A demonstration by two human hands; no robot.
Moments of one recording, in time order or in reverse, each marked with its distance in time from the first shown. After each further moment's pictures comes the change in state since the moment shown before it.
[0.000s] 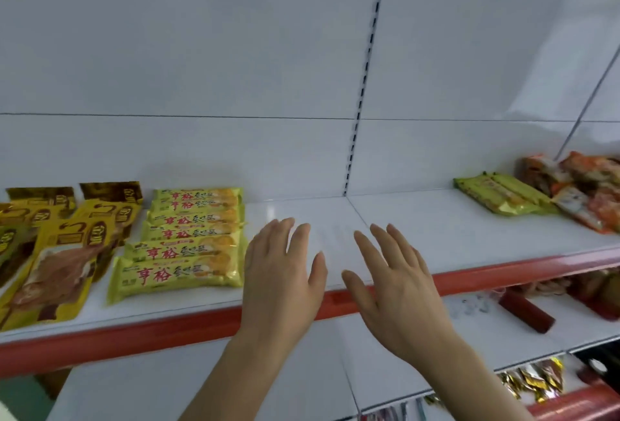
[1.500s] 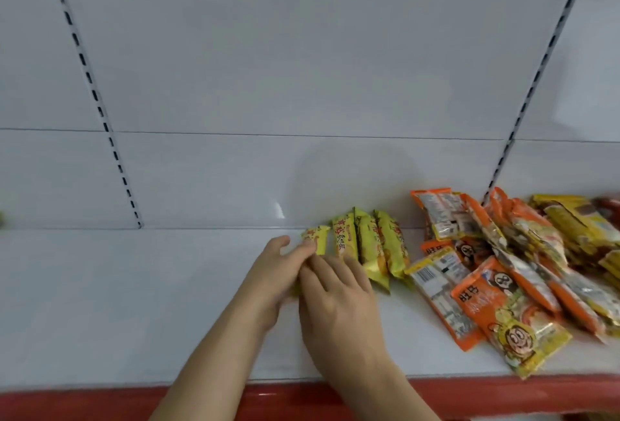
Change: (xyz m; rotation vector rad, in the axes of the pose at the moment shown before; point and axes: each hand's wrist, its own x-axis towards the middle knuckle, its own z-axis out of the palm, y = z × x) left_hand 0.193 0.366 0.329 -0.984 -0.286 -0.986; right_hand 0.108 0.464 0.011 0.180 0.233 -0.337
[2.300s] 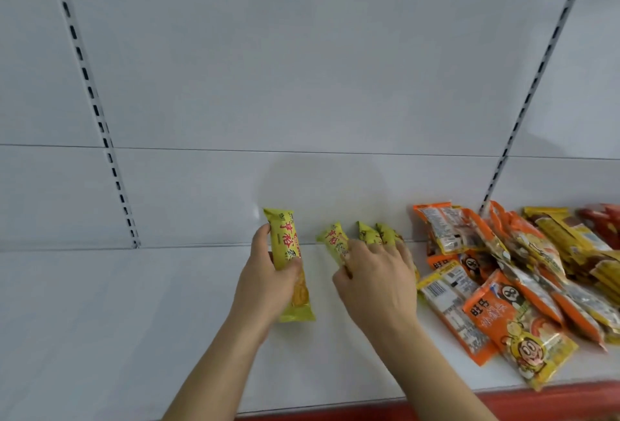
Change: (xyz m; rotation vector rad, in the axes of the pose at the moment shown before) left_hand 0.006 0.004 -0.030 0.282 0.150 0.290; right_hand 0.048 0.026 -0.013 -0.186 -0.129 0.462
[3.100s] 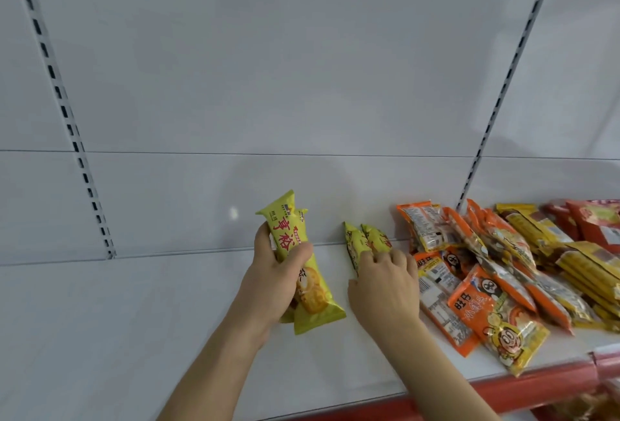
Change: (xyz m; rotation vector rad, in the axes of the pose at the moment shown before) left_hand -0.006 0.016 0.004 -0.305 -0.231 0.003; right_hand 0.004 0.020 0.001 -0.276 -0.265 0.109
